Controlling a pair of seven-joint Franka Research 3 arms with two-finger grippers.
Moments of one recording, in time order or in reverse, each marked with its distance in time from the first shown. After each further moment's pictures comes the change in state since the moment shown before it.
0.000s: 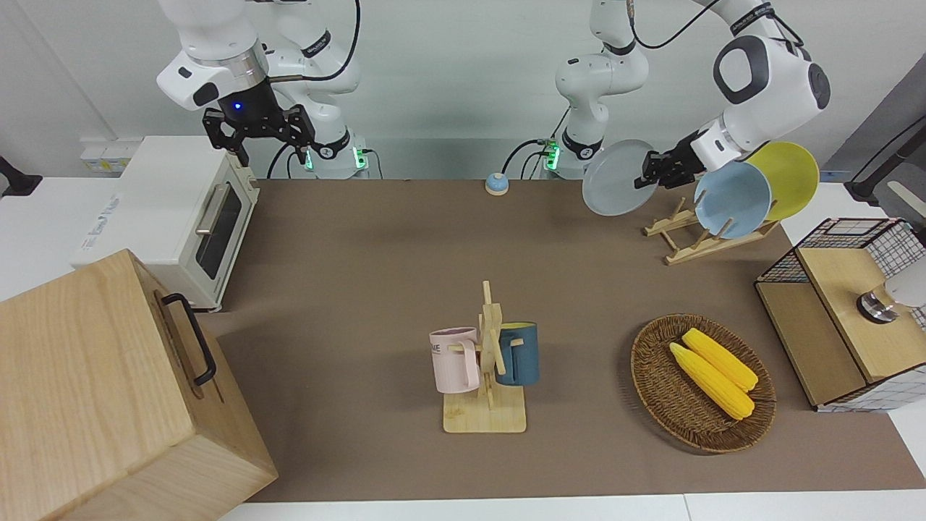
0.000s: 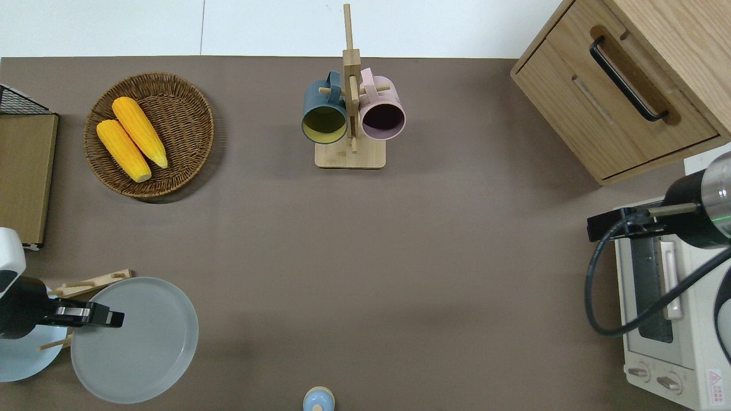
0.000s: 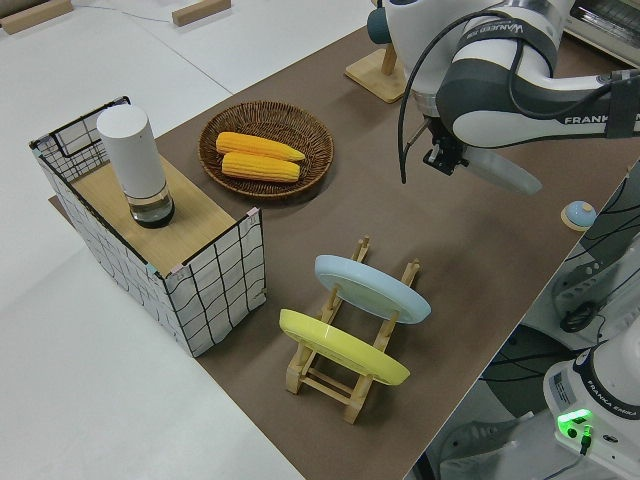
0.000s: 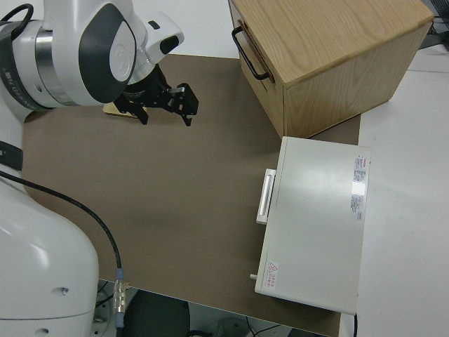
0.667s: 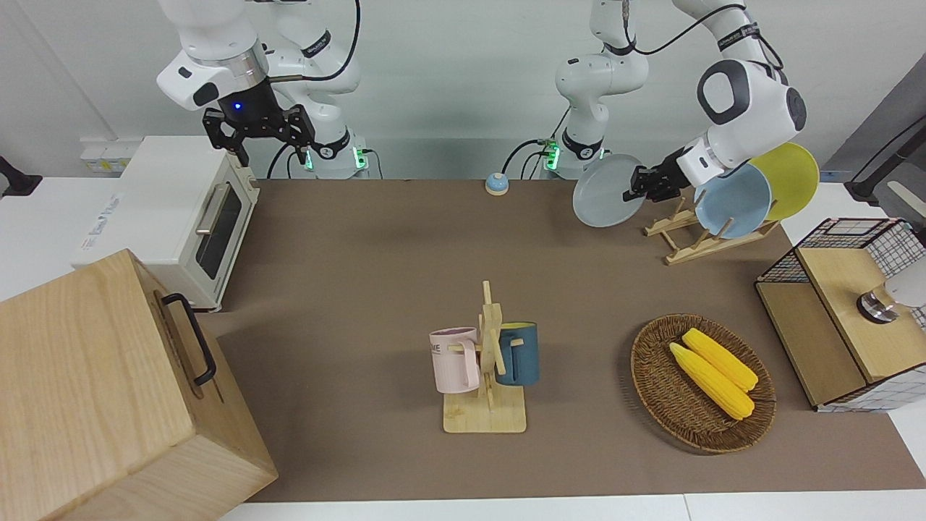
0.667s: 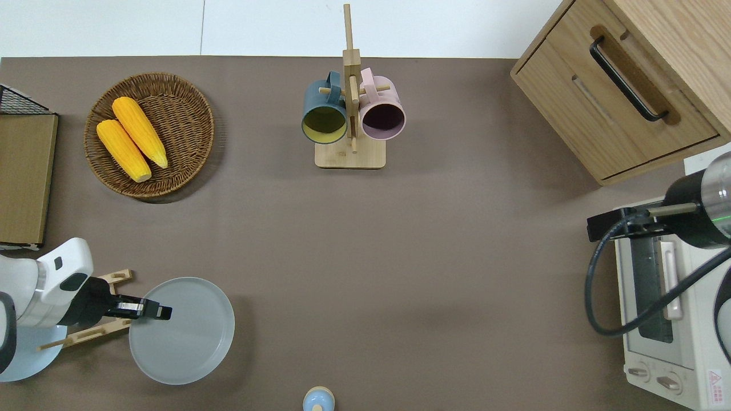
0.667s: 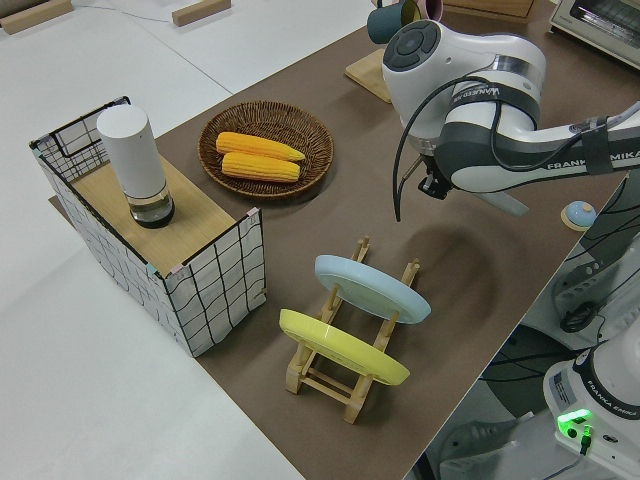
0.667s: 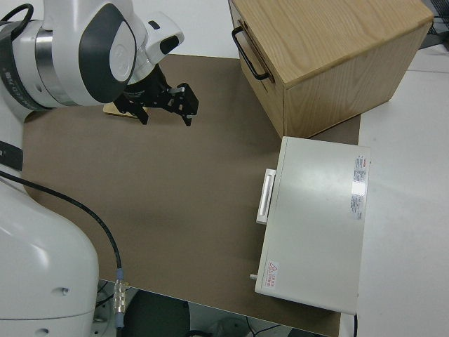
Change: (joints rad) left arm -0.004 0.022 -0.013 -0.158 -0.062 0.186 0.091; right arm 0.000 0.000 0.000 0.000 0.000 0.000 0.000
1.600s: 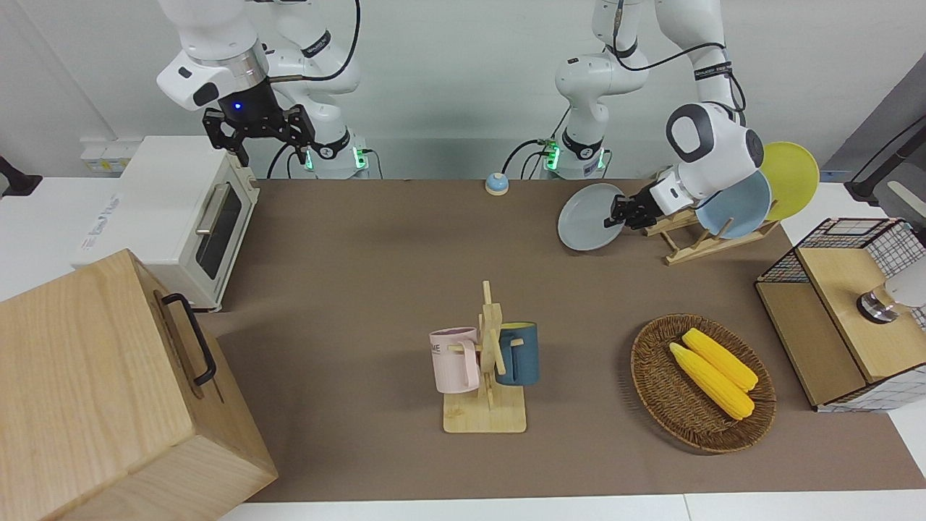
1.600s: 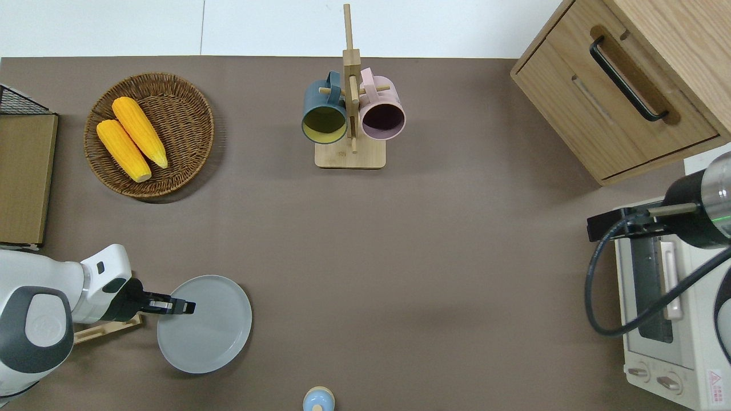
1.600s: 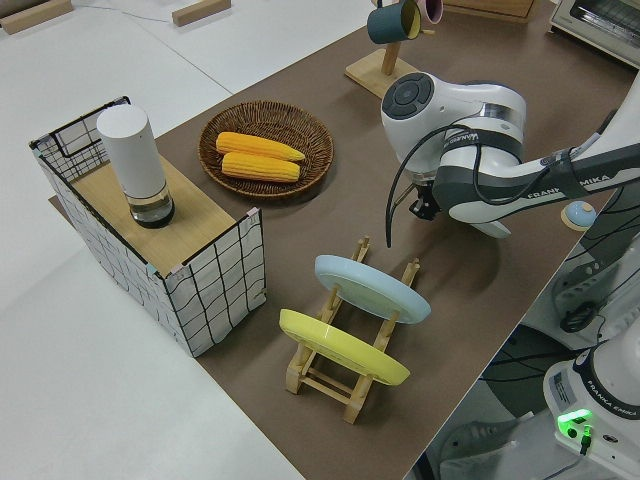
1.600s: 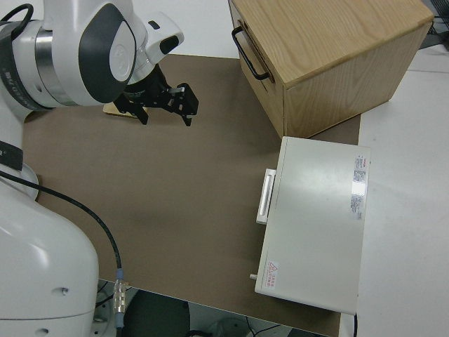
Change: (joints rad) left arm -0.032 0.073 -0.014 -0.103 -0.052 0.200 0.134; right arm 0.000 0.000 0.000 0.000 0.000 0.000 0.000
